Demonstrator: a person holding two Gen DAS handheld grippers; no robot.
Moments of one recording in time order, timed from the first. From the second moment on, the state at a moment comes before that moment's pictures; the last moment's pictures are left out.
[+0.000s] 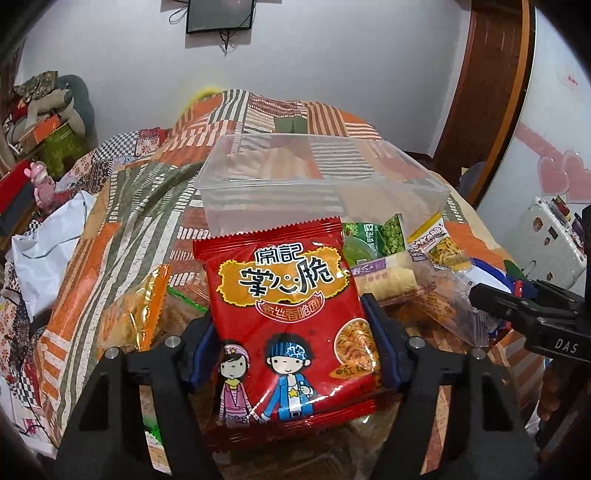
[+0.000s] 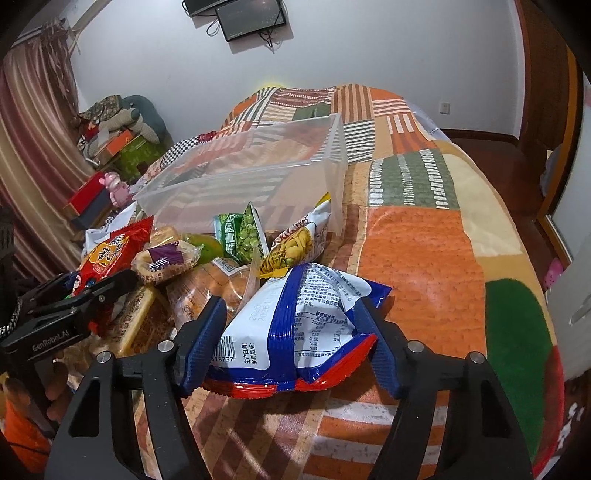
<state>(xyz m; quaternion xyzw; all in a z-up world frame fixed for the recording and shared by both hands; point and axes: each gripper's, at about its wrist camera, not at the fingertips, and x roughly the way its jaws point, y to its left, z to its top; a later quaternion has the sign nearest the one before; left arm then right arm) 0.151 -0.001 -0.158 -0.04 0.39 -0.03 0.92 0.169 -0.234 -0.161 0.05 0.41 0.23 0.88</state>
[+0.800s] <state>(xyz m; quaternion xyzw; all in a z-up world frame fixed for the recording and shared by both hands) 0.134 0.002 -0.116 -0.04 0.33 -0.02 0.94 0.177 -0.246 -0.170 0.03 0.44 0.19 0.88</state>
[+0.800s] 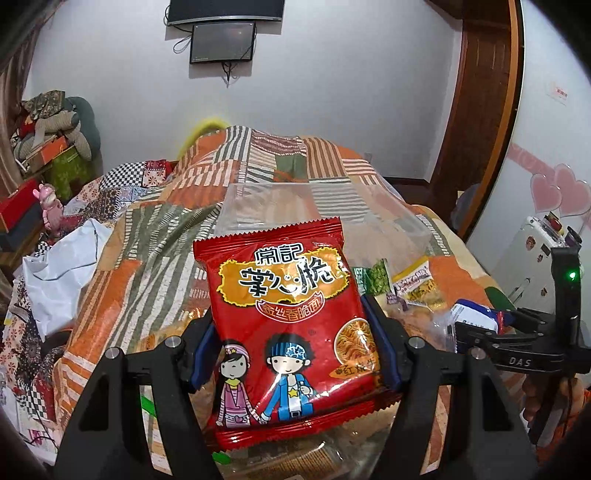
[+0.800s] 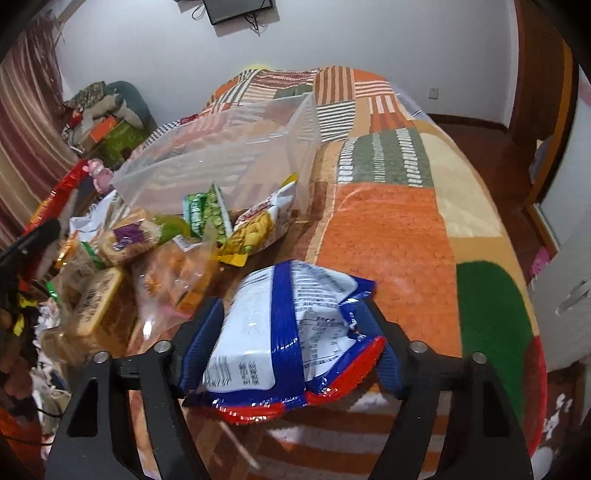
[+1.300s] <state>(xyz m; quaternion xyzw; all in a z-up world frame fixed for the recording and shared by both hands) 0.142 0.020 -0.077 -0.04 0.30 -0.02 0.95 0.164 -0.261 -0.112 0.05 0.36 0.19 0.91</state>
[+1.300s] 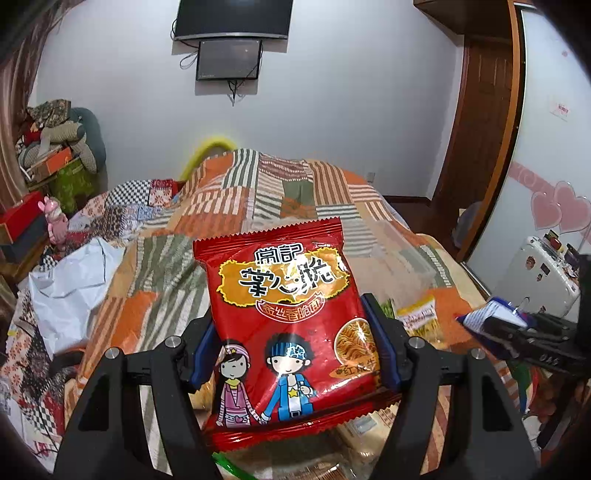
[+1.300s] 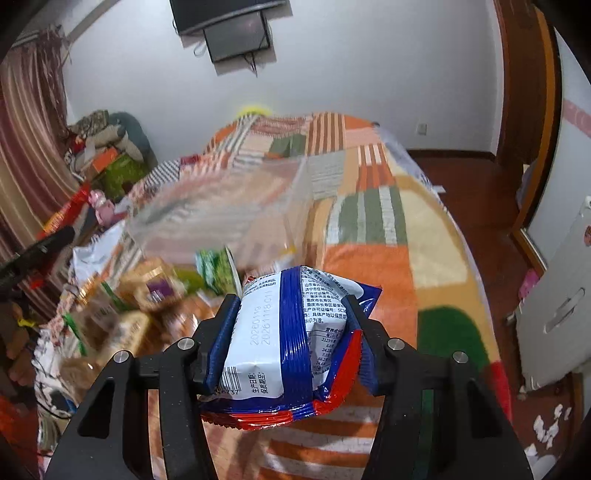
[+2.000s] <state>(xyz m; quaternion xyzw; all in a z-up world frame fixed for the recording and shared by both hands) 0.222 0.024 -0.079 -0.03 0.32 -0.01 0.95 0.232 -0.213 -0.087 0.07 0.31 0.23 0.92</state>
